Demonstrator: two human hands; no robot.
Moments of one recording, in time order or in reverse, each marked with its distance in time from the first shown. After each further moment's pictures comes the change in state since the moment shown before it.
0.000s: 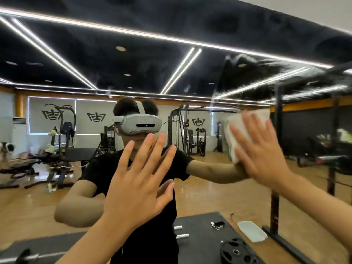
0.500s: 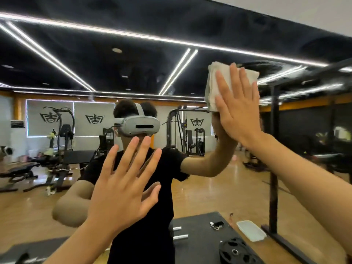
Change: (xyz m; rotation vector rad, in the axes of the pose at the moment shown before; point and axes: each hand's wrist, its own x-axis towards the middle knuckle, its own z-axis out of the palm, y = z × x) left_hand 0.001 0.000 0.001 0.037 0.019 0.018; right_hand 0.099 0.008 -0.017 0.102 0.178 0.269
